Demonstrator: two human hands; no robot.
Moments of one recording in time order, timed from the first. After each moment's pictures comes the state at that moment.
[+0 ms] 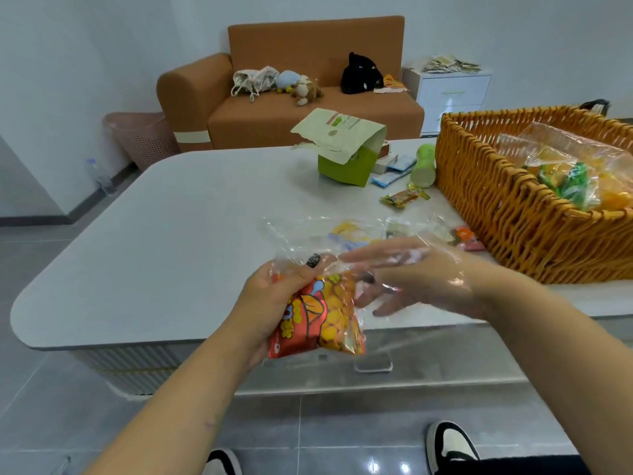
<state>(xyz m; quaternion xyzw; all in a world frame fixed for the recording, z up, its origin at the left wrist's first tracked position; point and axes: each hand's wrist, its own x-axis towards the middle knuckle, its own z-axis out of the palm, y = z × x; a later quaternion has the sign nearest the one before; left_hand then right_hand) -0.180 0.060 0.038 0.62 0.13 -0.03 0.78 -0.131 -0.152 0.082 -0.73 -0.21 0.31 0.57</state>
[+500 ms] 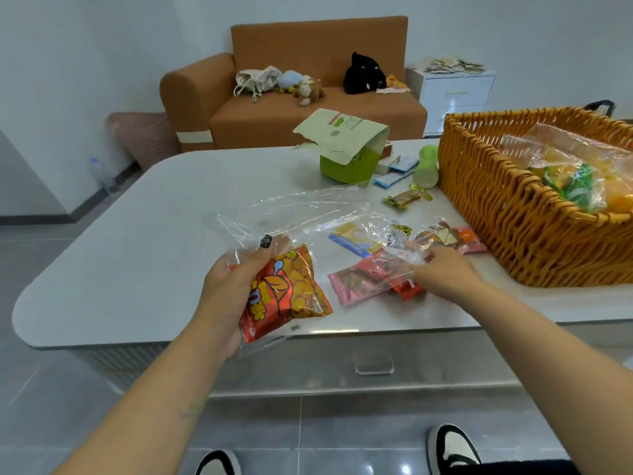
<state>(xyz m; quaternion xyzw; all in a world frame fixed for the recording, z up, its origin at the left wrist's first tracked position) -0.172 0.089 0.041 0.58 0.20 0.07 0.79 -0.079 -0.167 0.022 -0.95 0.07 0.09 0.30</state>
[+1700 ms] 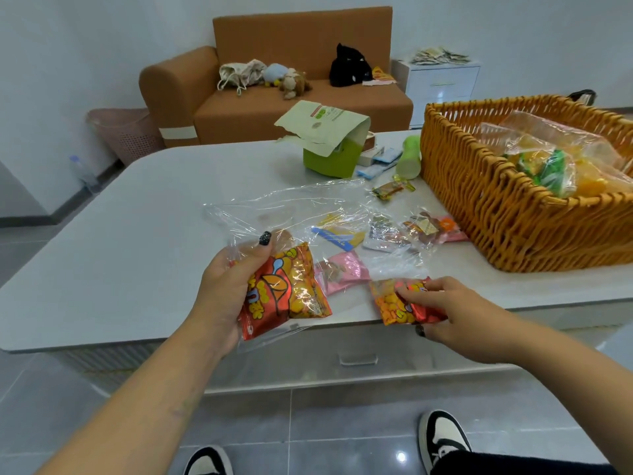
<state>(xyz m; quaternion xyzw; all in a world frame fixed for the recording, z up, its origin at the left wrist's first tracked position) -0.171 0.067 0.036 0.59 0.18 0.05 0.78 -0.136 -0.222 0.001 -0.96 -0.16 0.15 0.17</state>
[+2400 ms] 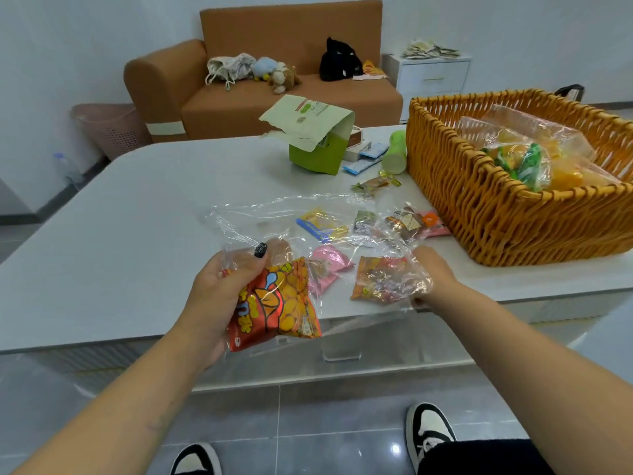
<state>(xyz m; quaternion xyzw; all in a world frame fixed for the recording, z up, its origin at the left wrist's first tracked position) -0.179 0.051 0.028 0.61 0.14 0.04 0.78 -0.093 -0.193 0.009 -0.88 0.15 0.10 0.43</state>
